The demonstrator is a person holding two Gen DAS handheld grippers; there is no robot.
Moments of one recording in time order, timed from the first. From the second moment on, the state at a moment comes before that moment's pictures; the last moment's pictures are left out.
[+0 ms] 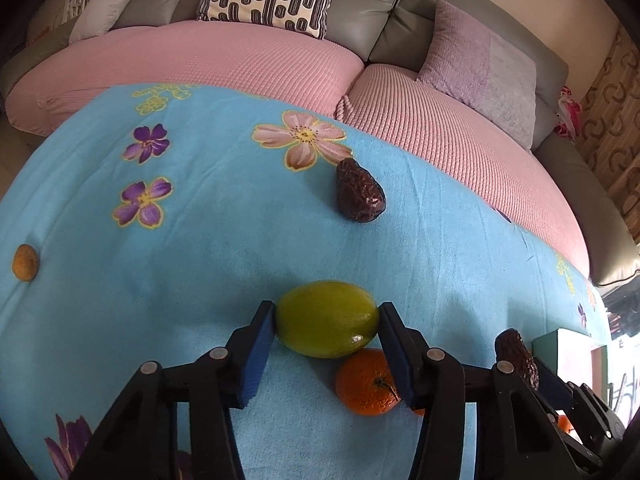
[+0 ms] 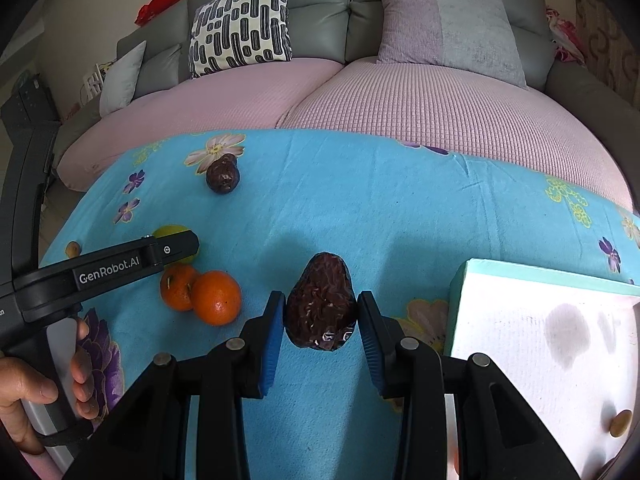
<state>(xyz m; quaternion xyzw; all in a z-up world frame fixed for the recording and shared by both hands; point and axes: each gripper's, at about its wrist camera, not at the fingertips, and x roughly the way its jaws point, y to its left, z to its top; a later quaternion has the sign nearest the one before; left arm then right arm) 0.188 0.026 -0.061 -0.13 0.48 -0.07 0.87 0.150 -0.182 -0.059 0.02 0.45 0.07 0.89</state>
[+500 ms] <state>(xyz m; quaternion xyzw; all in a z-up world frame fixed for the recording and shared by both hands) 0.177 0.032 -0.047 -0.15 0.47 -0.07 0.87 0.145 -0.184 -0.053 0.02 0.44 0.07 0.90</state>
